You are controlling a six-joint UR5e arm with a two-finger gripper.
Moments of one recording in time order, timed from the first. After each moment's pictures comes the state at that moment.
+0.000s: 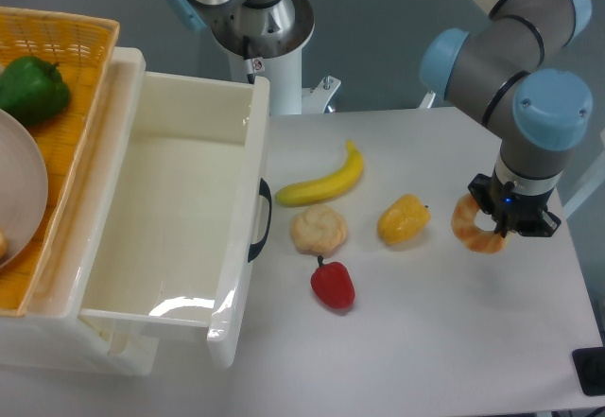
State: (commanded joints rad) arm 2.74 -2.09 -1.27 -1.24 1.67 1.43
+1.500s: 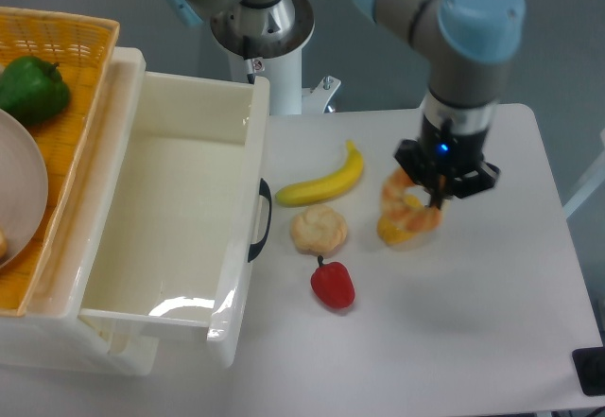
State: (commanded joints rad) arm 2.60 -1.77 -1.35 -1.38 1.42 0.93
